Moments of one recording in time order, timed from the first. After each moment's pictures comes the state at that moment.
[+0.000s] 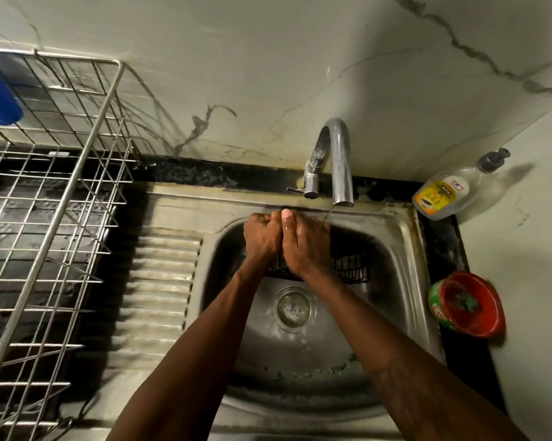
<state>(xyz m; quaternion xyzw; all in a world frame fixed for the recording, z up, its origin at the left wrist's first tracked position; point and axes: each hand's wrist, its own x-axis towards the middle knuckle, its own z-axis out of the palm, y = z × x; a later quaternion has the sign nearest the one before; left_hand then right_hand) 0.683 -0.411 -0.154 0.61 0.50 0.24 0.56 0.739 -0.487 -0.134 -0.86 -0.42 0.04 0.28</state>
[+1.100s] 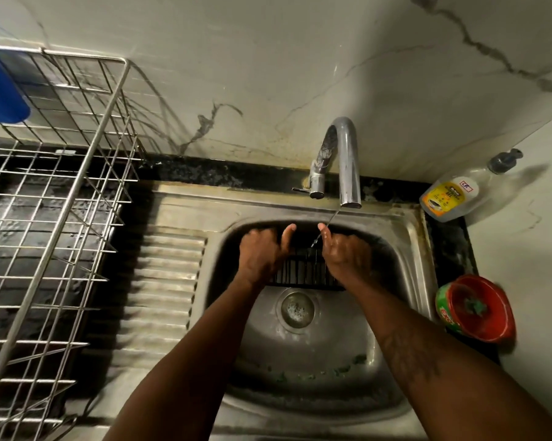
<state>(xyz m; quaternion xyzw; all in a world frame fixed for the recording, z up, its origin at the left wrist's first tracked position) 0.661 -0.407 -0.192 0.86 0.44 0.11 0.23 0.795 -0.530 -0.172 -0.95 -0.30 0.10 0.02</state>
